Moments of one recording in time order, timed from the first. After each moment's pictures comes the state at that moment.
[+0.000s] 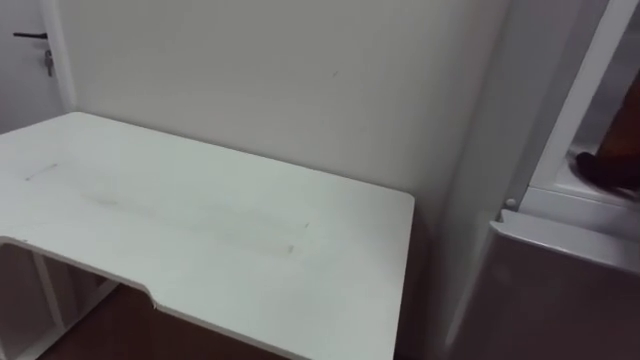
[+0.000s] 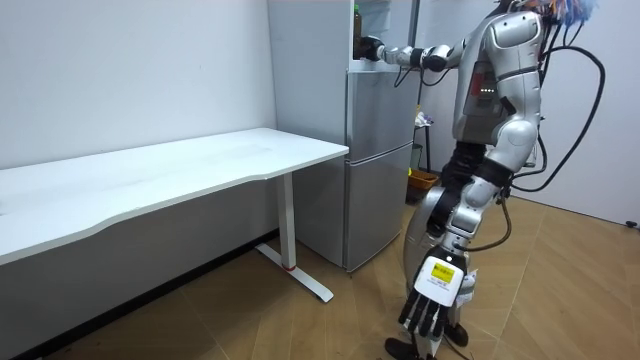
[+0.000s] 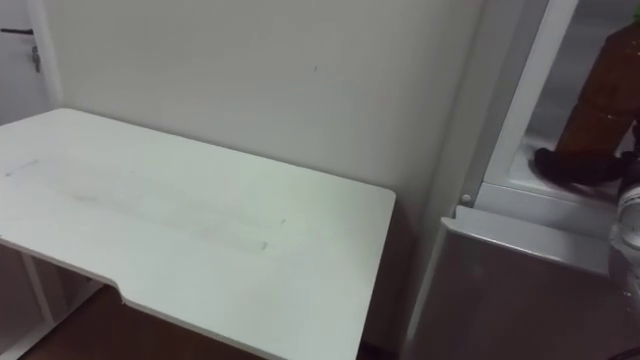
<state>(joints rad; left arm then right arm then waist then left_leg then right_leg) 0.32 0.30 0.12 0.88 0.15 0.17 0.18 -0.87 -0.75 0.10 0.93 0.31 0.02 -0.30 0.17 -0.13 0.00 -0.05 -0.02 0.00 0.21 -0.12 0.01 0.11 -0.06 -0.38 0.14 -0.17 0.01</state>
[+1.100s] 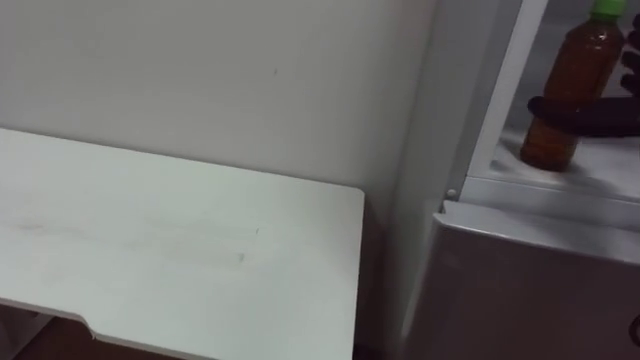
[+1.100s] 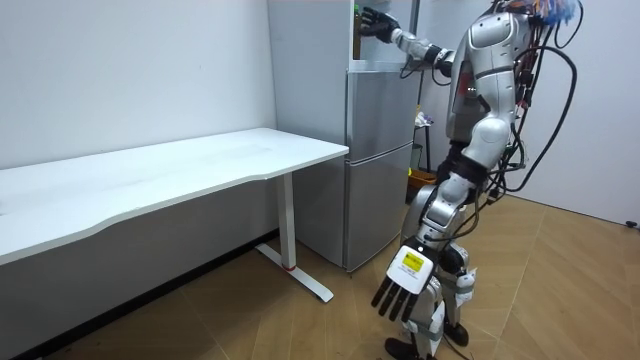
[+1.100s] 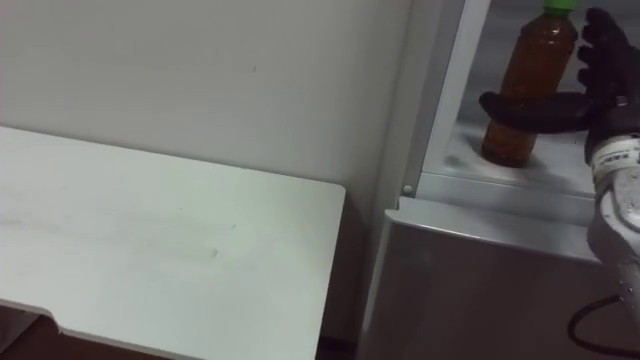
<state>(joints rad) 0.33 0.27 0.19 0.90 0.19 0.12 0.17 -0.72 -0.75 -0.02 0.36 0.43 0.05 -0.33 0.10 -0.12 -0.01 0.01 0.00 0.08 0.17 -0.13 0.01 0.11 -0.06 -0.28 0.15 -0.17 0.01</state>
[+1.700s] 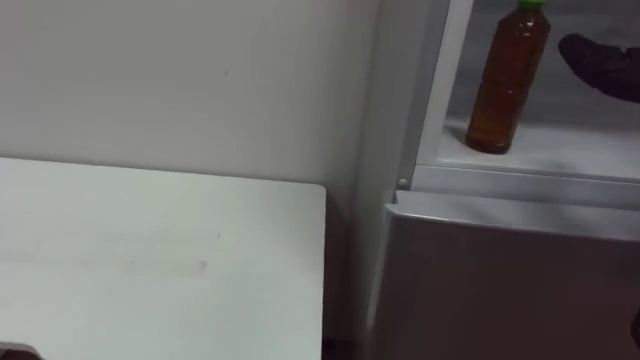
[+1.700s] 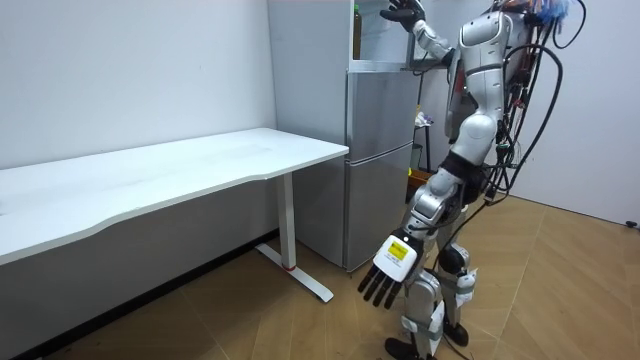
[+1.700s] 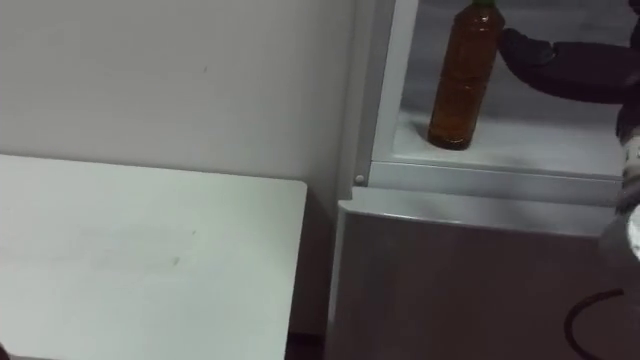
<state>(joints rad) 0.32 0.24 0.15 0.91 0.19 0.11 0.22 -0.49 -0.72 -0.11 -0.14 0.48 0.02 -0.44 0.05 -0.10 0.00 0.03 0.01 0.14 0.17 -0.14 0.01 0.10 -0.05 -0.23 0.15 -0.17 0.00</state>
